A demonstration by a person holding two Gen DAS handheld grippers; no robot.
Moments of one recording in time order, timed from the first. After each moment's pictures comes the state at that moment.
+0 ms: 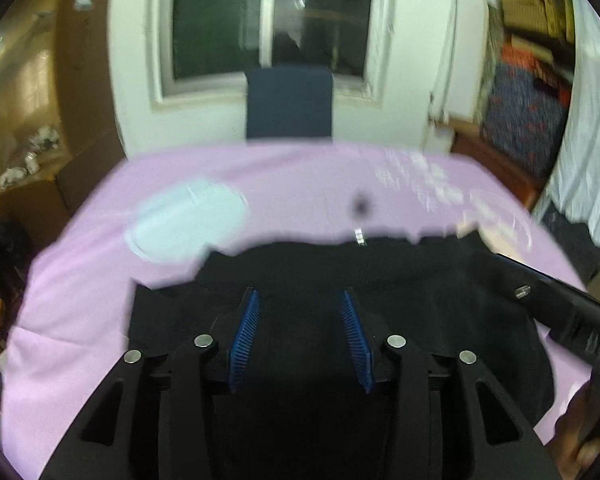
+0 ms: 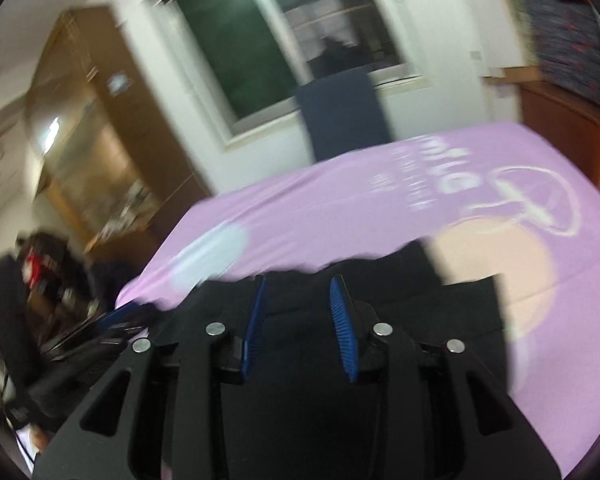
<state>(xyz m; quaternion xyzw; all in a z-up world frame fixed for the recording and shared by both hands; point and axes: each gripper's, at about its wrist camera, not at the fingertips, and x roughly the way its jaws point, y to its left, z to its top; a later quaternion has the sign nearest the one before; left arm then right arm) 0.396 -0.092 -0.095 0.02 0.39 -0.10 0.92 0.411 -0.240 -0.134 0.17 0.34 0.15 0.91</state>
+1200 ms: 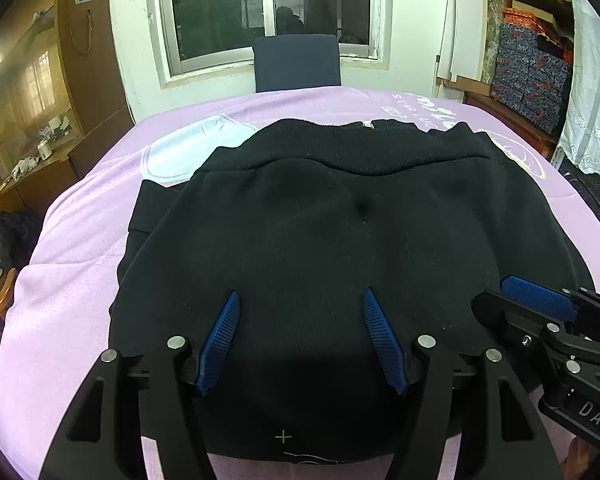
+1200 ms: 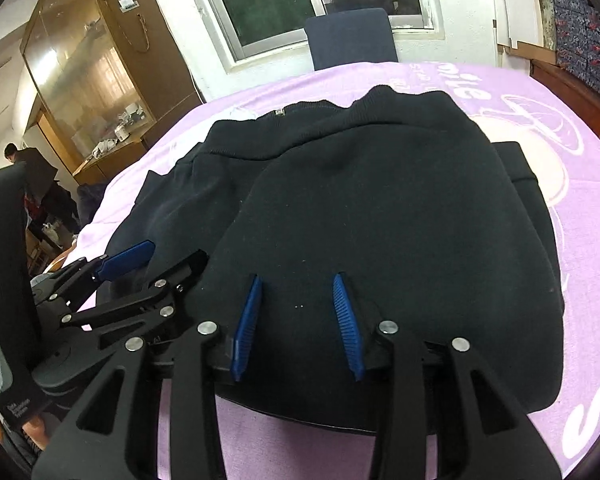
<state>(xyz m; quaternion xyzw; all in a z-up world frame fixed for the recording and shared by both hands) 0.334 -0.072 -0.135 0.05 0.40 -0.07 0.91 0.345 -0.213 -0.194 0.12 0.42 0.13 0.89</state>
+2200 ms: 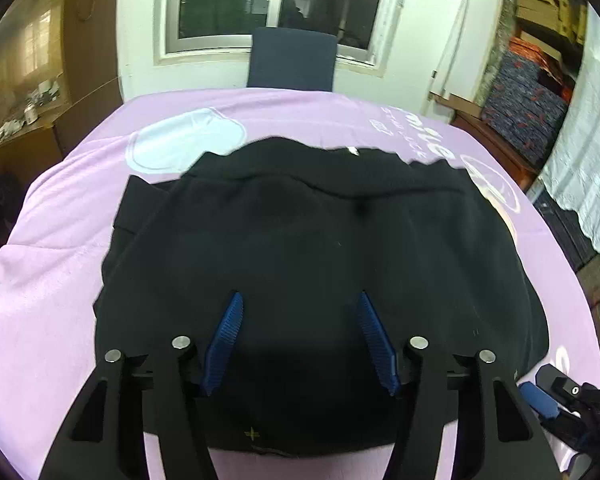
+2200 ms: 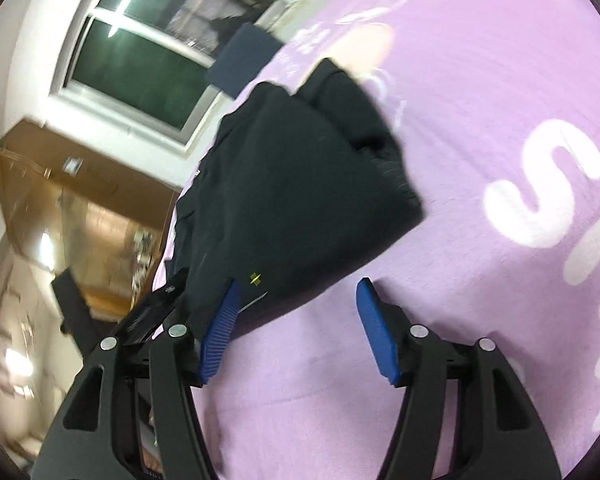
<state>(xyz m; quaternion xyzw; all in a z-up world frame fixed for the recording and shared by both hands) 0.342 -0.067 -0.106 -0.03 0.43 -0.09 0.90 0.247 -0.326 -0.218 0.45 0.40 0.05 0.80</state>
